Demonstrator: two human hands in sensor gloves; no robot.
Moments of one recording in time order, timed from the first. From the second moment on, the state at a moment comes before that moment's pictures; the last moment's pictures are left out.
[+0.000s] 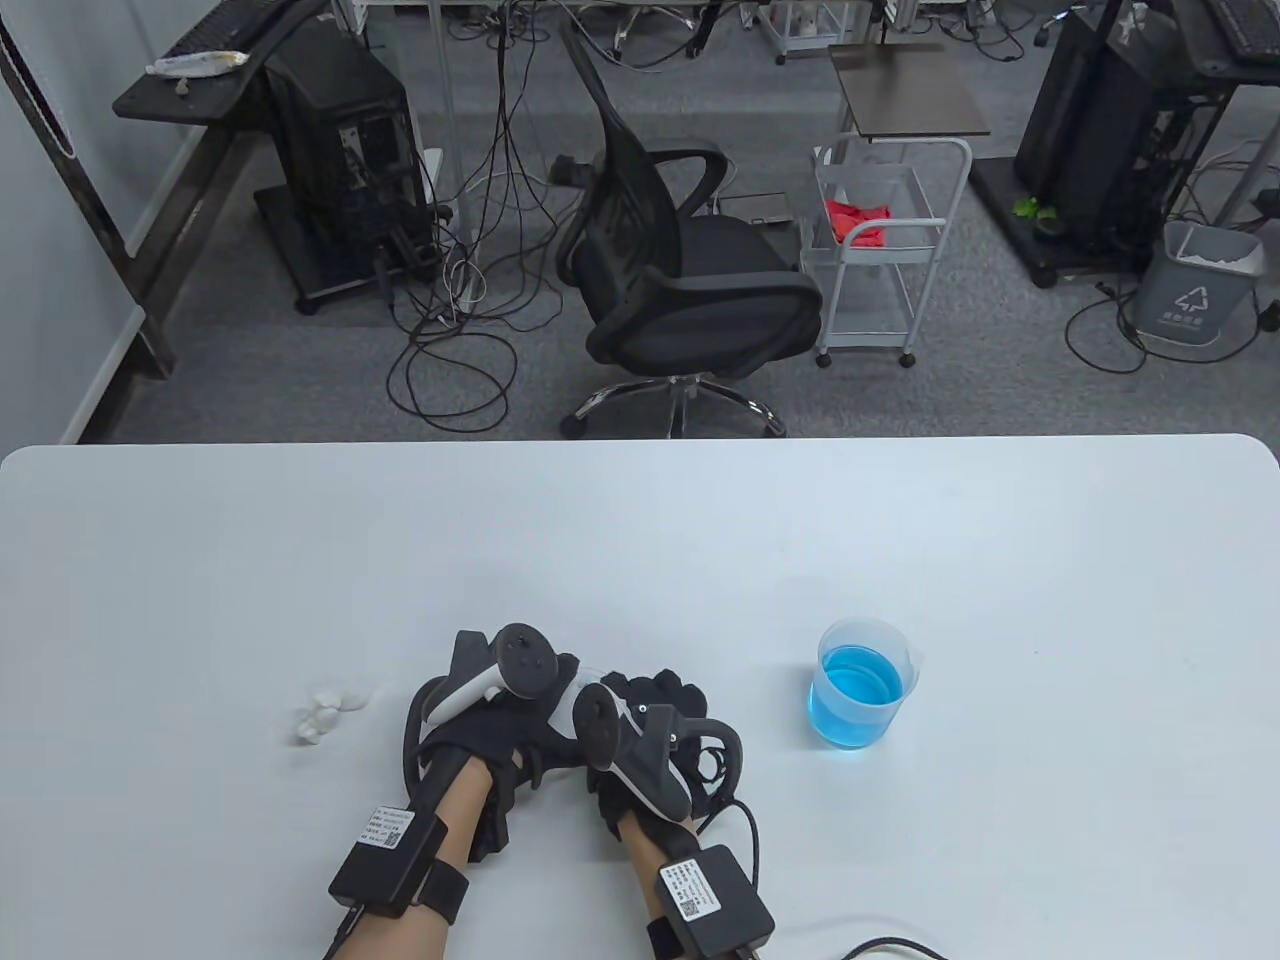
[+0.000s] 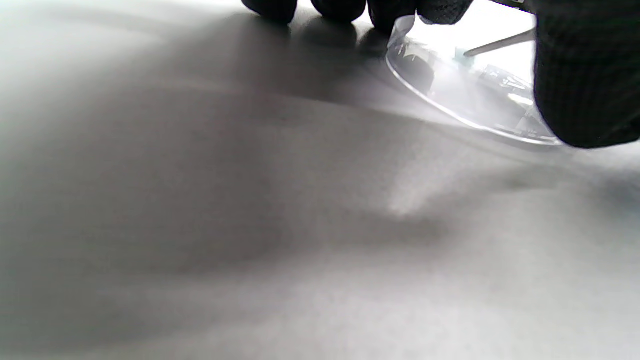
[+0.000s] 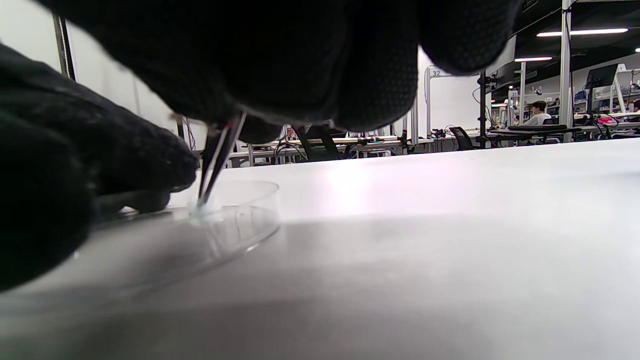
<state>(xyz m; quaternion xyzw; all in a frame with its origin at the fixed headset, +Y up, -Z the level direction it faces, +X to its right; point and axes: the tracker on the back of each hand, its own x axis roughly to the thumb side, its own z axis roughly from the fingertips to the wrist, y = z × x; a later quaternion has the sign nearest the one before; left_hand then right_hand) -0.160 -0.779 -0.397 -0.28 -0.09 0.13 0.95 -0.010 -0.746 -0.346 -0.01 -0.13 0.99 0.07</state>
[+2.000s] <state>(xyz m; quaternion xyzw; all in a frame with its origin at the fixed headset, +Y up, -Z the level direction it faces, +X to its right) -0.160 -0.779 -0.396 -0.28 -0.10 0.13 0.95 -0.023 -0.757 -0.348 0.02 -0.10 0.99 0.05</state>
